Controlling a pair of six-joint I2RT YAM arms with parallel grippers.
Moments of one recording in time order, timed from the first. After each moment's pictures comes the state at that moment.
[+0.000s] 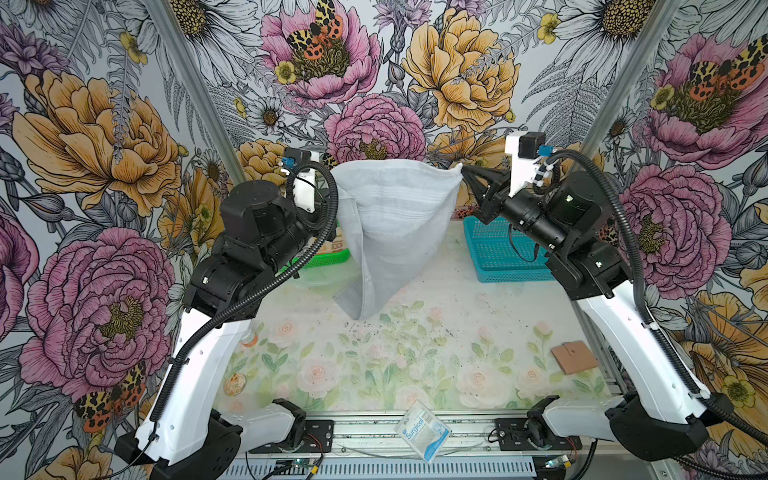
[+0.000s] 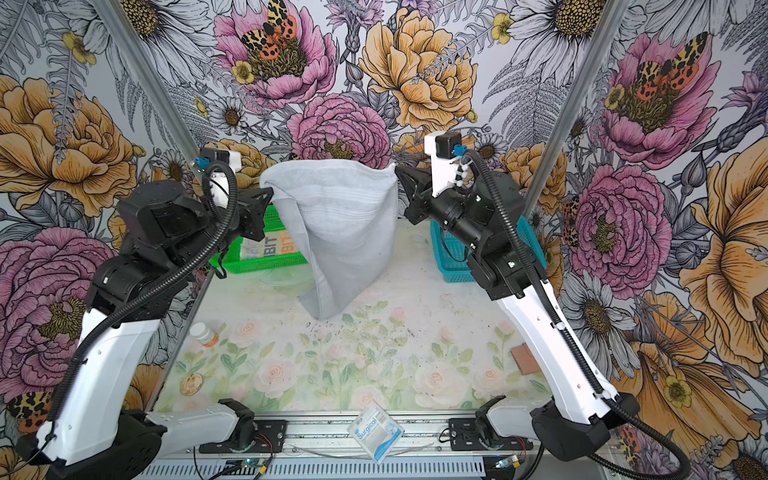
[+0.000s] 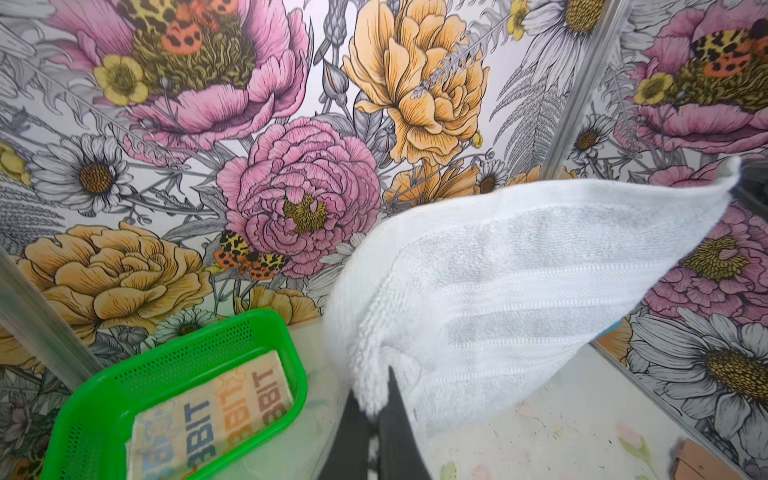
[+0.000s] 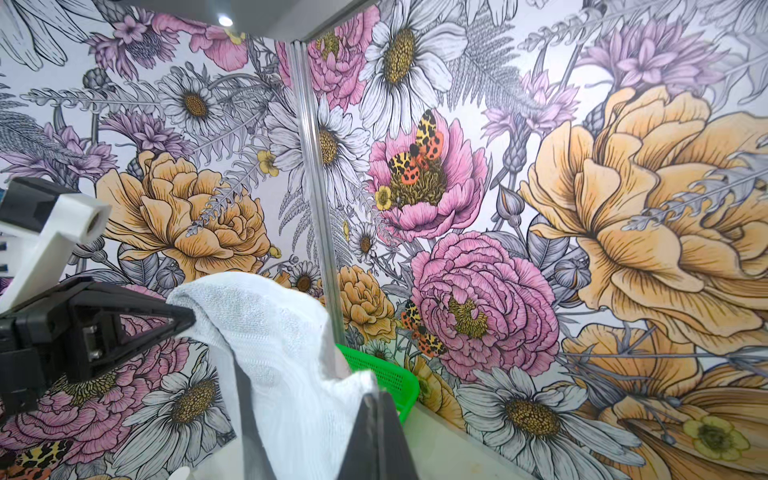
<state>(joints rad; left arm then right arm) -0.49 1.22 1.90 -0.76 -0.09 -0.03 0.50 1.29 1.76 -0.30 -0.25 0.09</state>
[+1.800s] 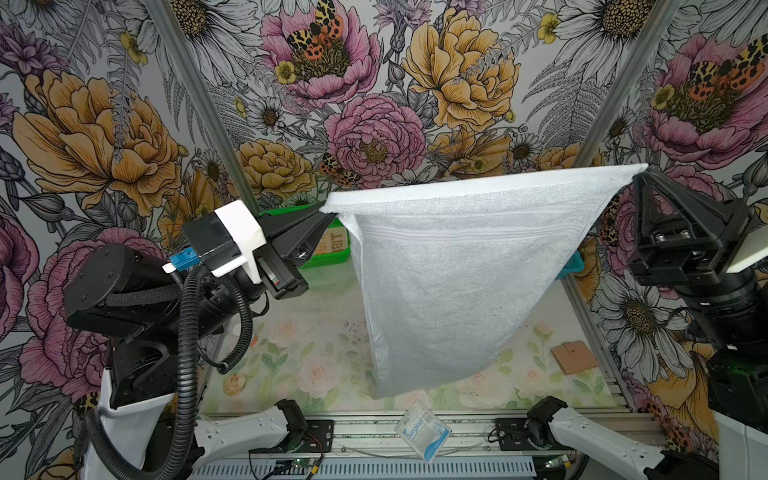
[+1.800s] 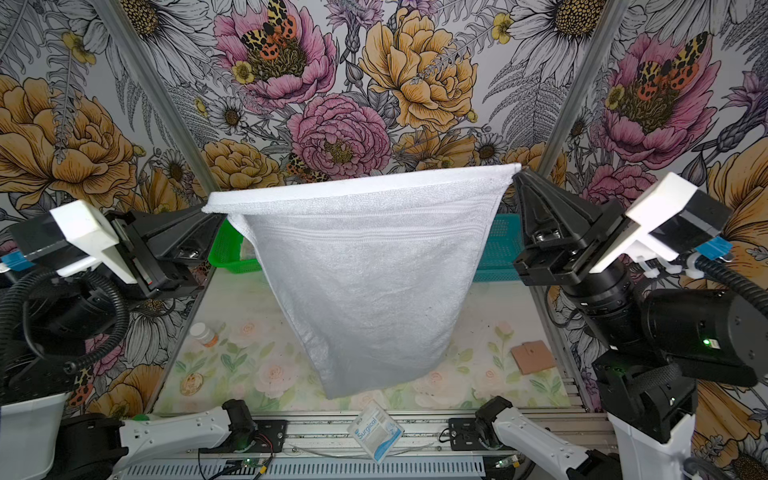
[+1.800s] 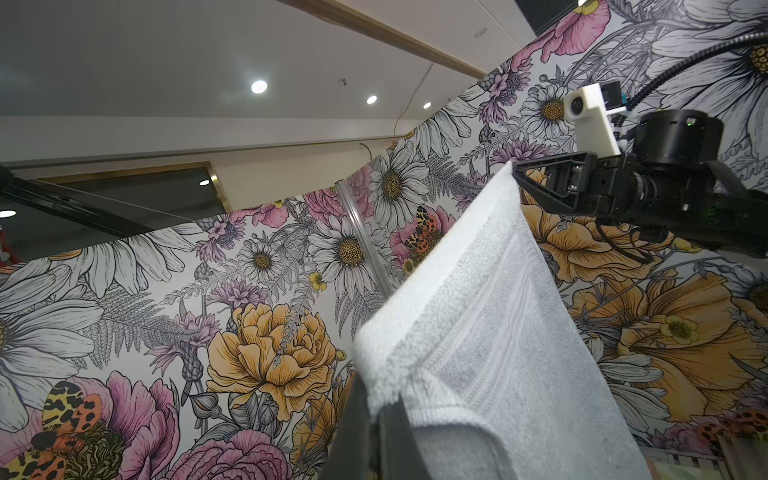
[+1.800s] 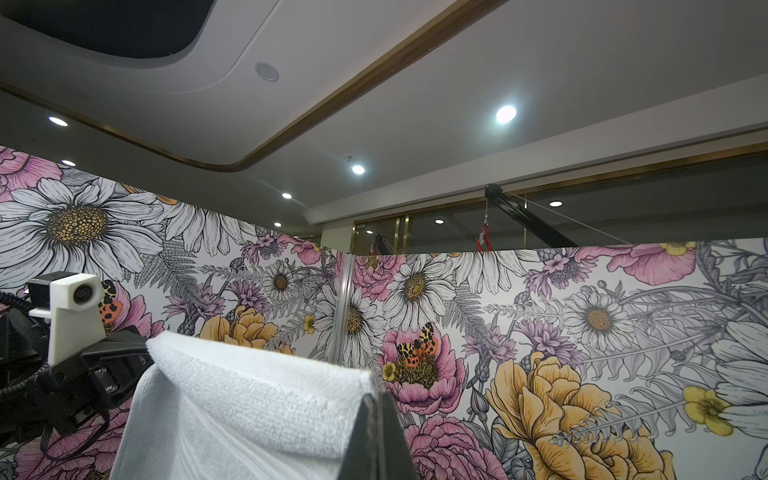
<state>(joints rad) -0.95 1.00 1.89 -0.45 0.08 0.43 0.50 0.91 1.83 -0.28 -0.27 0.01</state>
